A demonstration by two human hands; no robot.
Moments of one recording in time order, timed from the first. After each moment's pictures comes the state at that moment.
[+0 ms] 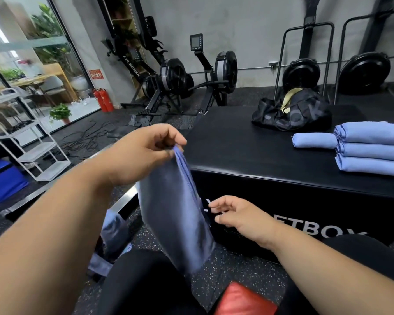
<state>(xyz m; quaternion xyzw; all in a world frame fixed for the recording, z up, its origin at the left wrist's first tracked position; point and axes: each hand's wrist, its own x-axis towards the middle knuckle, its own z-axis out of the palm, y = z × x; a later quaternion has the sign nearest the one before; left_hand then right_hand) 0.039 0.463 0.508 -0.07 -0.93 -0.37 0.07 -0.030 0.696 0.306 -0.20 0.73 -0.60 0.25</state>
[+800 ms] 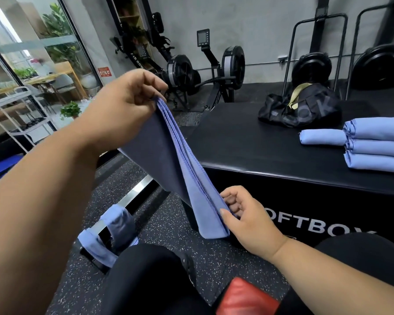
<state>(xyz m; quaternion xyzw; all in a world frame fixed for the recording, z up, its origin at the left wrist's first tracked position) 0.035 0.455 0.563 -0.06 -0.92 -0.28 0.25 -0.002 0.700 0.301 -0.29 0.74 -0.61 0.02</state>
